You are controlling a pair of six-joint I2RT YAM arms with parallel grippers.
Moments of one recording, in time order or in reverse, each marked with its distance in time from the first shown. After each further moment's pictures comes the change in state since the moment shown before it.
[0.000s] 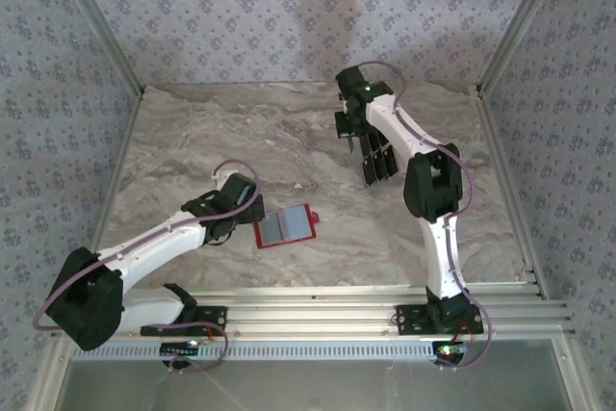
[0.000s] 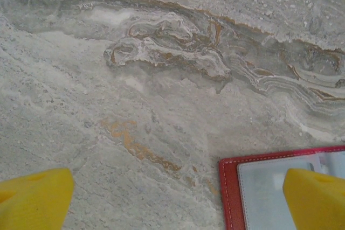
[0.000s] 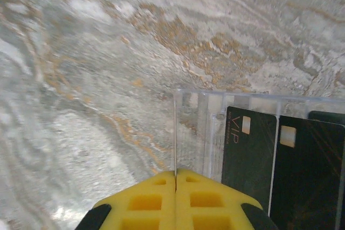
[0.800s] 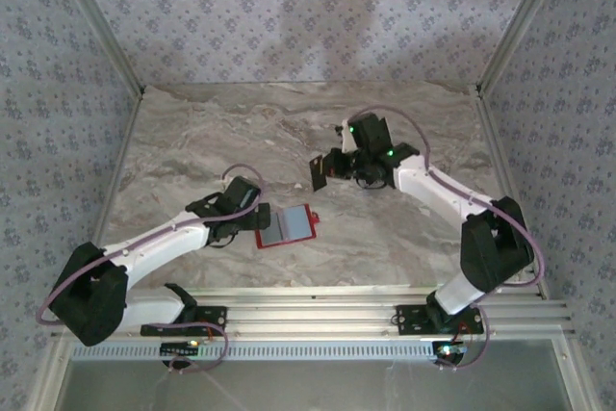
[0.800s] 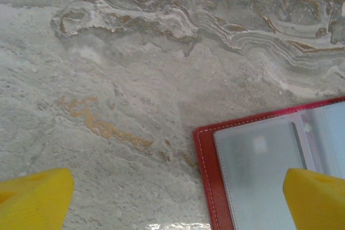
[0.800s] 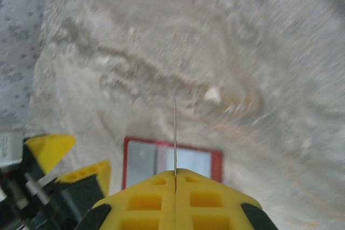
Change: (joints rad) left arm -0.023 0.030 -0.022 0.018 0.111 0.045; right arm 0.154 -0.654 -0.935 0.615 -0.466 0.369
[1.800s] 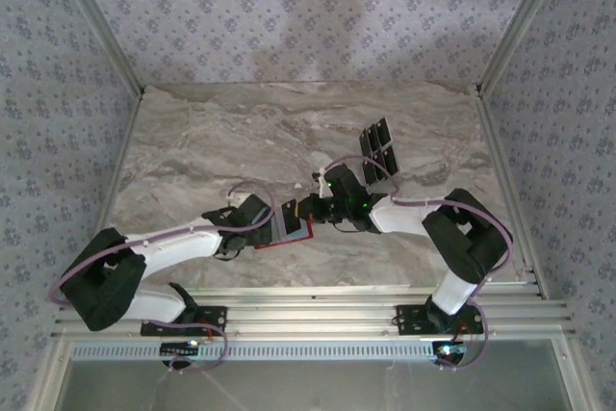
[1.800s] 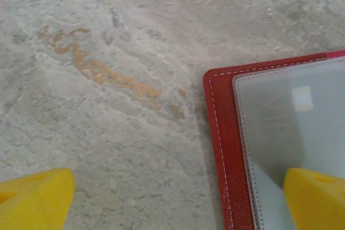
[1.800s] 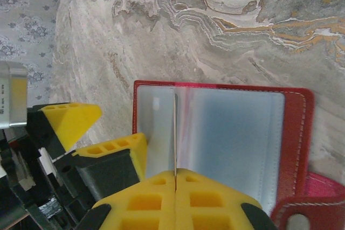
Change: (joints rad) left arm -0.103 0.083 -0.080 0.011 -0.092 -0.153; right arm 0.192 0.126 -0.364 0.620 -0.050 0.244
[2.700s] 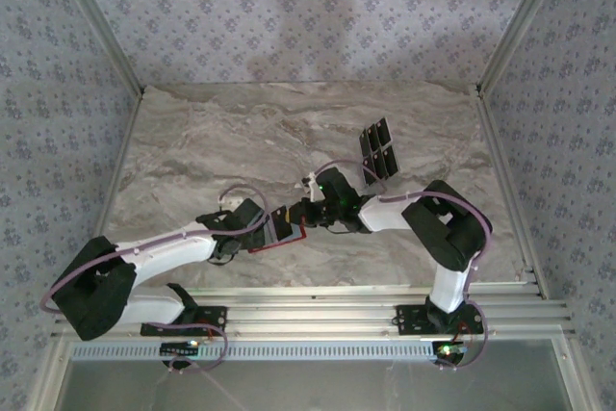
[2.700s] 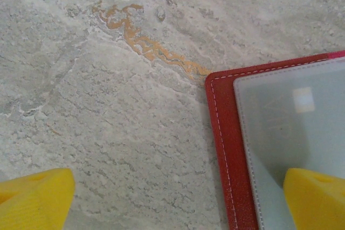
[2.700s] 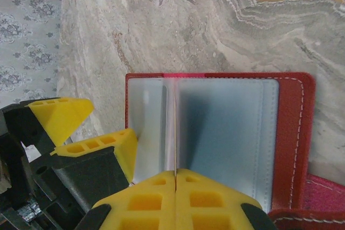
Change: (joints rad) left arm 0.000 -0.059 -0.026 -0.073 -0.034 -0.043; right arm 0.026 0.122 0.036 0.095 -0.087 0.020
